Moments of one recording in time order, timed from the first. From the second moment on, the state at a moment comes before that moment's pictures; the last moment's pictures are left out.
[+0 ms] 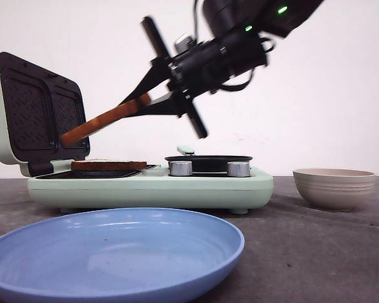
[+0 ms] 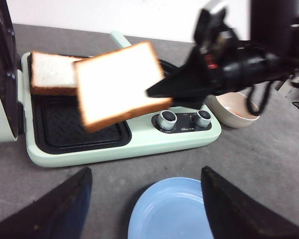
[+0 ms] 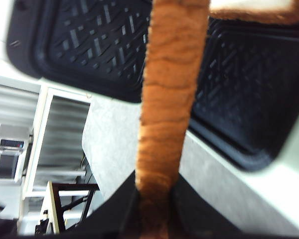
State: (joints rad) left arm -0.23 0.39 0.58 -0.48 0.34 -0.20; right arm 0.59 1.95 1.41 0.02 -0.76 0.82
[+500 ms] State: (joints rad) left arm -0.23 0.39 0.58 -0.47 0.34 -0.20; right arm 0.66 2.11 1.59 -0.06 -0.75 0.82
